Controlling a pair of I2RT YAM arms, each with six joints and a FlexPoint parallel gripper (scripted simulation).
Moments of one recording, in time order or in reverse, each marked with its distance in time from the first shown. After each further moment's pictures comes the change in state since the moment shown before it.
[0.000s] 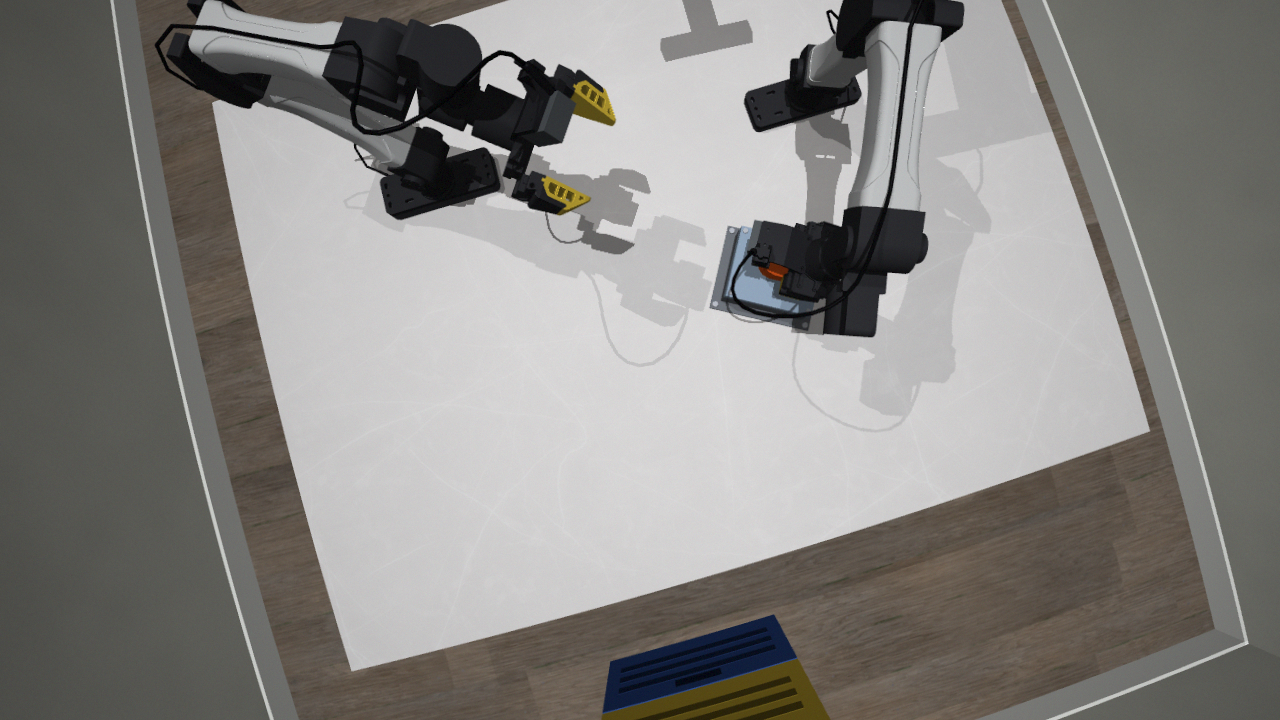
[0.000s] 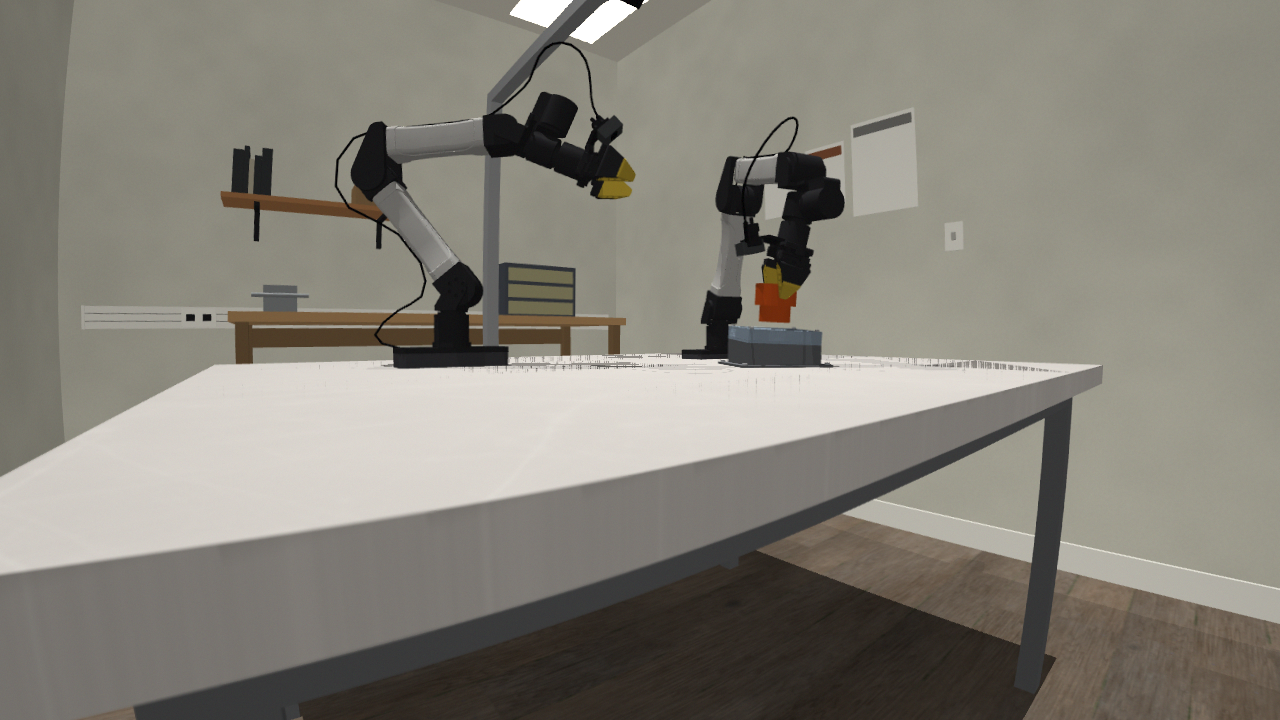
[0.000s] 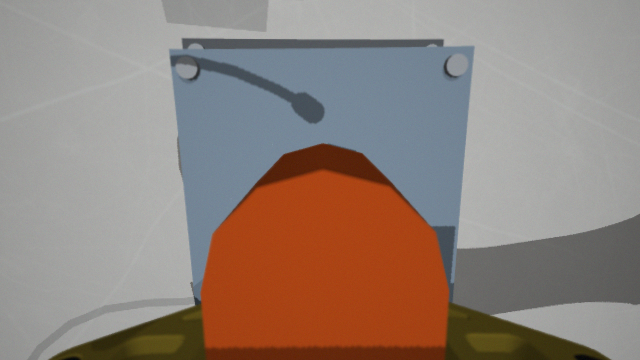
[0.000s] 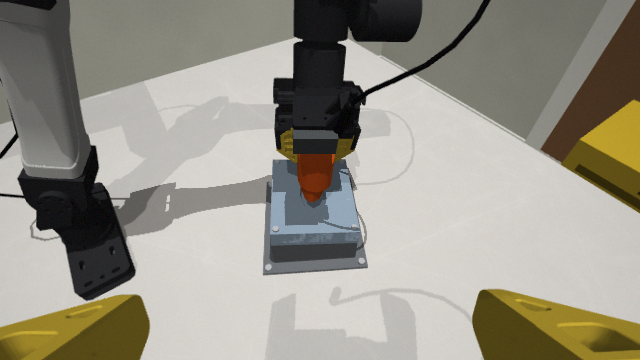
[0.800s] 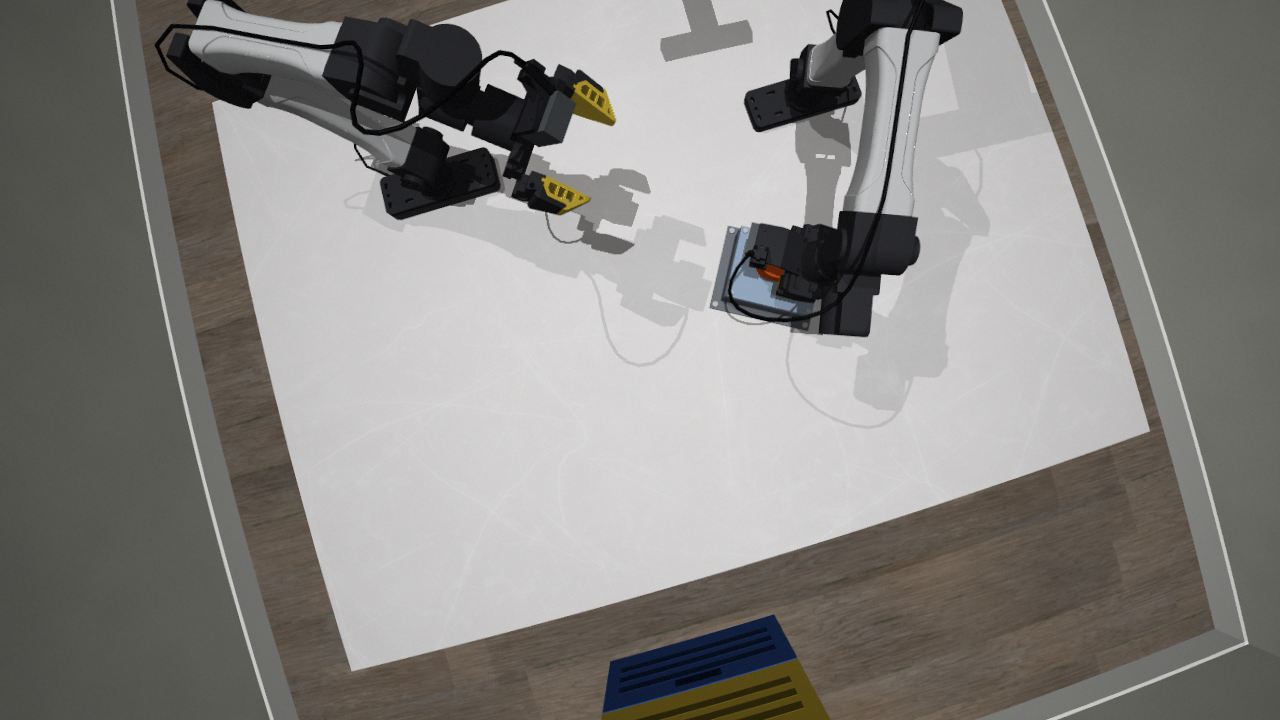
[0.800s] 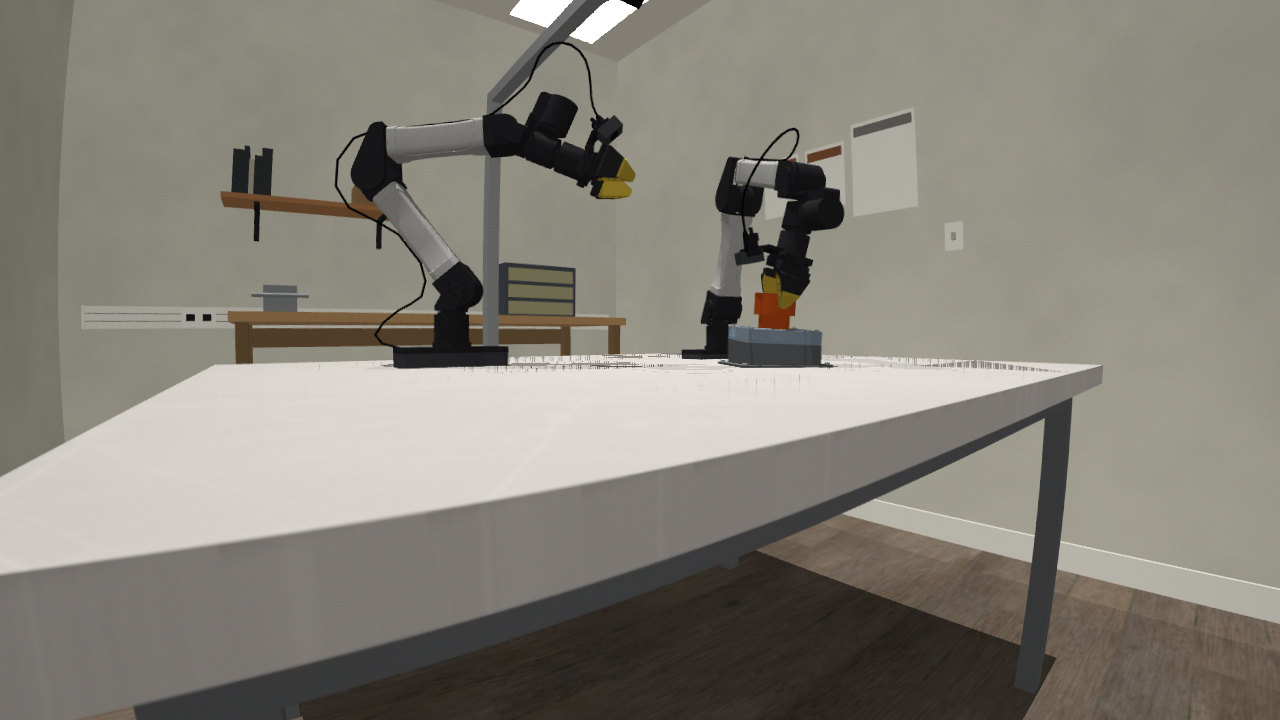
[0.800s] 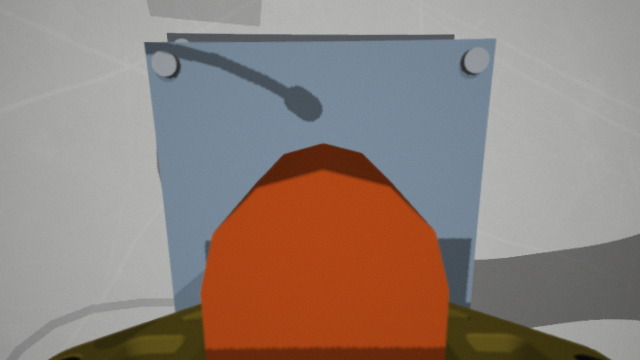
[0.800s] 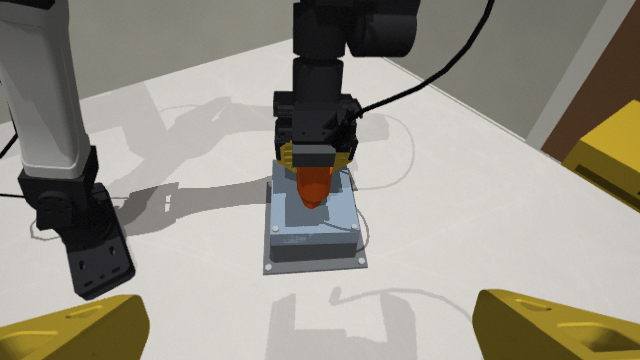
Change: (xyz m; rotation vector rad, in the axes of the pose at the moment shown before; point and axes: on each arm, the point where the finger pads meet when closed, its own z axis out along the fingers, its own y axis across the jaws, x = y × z) left arm 0.003 0.000 0.017 0.000 -0.003 0.000; right arm 0.000 0.000 0.000 0.000 0.000 0.000
